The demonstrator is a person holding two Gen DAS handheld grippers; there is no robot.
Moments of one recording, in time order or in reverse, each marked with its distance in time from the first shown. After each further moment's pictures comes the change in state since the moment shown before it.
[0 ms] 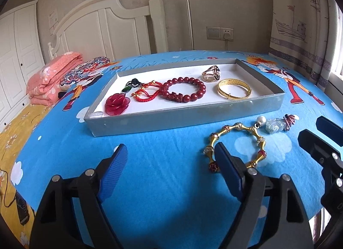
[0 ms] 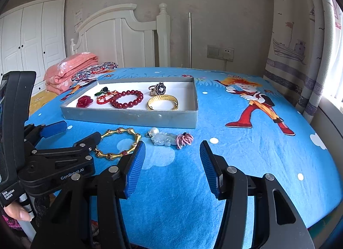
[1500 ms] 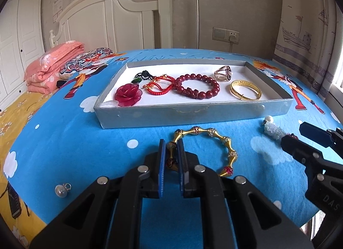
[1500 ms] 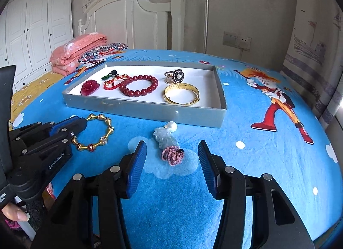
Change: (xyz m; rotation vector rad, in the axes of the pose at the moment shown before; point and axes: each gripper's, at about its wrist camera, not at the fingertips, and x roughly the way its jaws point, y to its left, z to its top) left arm 0.008 0.022 -0.003 -0.059 0.007 -0.036; right arm 0.042 0.019 0.019 -0.057 0.164 0.051
